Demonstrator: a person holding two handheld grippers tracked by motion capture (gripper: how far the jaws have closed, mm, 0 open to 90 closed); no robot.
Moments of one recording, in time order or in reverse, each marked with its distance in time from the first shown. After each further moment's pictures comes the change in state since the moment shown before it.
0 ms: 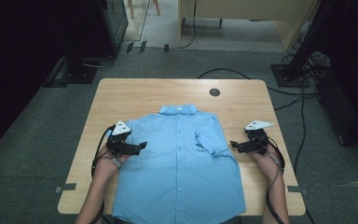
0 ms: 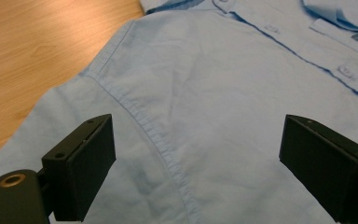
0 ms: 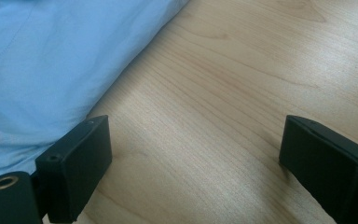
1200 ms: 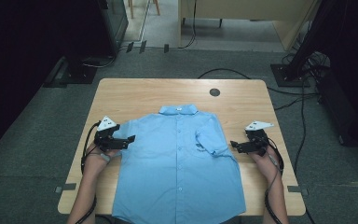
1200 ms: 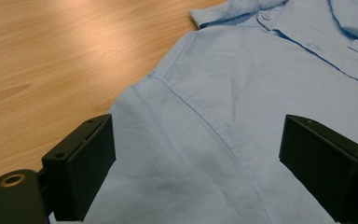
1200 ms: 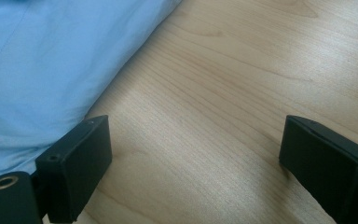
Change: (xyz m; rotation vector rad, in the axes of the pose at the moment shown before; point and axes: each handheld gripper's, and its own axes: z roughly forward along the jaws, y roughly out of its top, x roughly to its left) left arm 0.041 -0.008 -0.014 -0.074 0.037 -0.043; right arm 0.003 -0.001 -0.001 0.000 -0.028 0.026
